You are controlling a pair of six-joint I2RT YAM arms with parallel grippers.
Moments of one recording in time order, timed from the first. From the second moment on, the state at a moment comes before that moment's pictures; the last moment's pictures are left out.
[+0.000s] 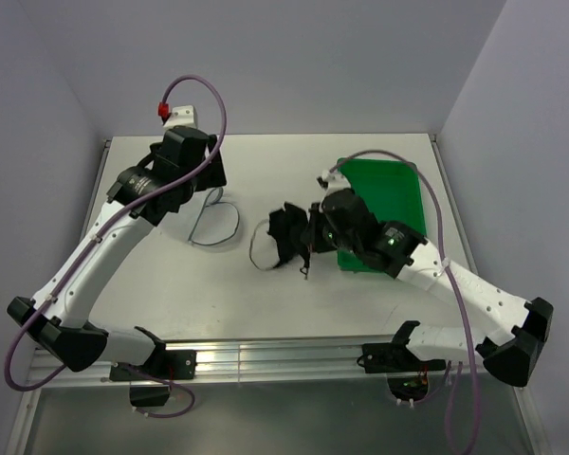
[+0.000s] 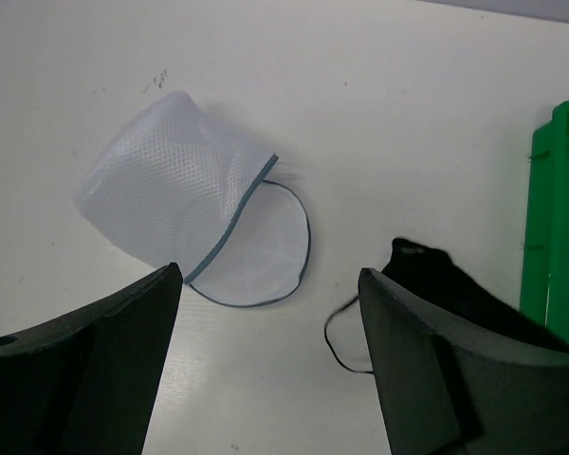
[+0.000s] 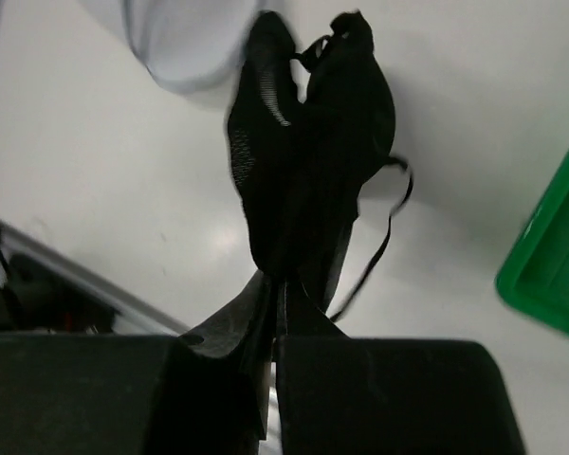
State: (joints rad) left arm -0.59 1.38 1.65 -0.89 -0.53 -0.49; right arm 0.83 1.16 1.21 -0.66 0.19 0.57
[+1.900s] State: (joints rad) left arm -0.86 1.56 1.12 -0.52 -0.30 -0.70; right arm 0.84 1.53 1.14 -0.57 0.37 0.70
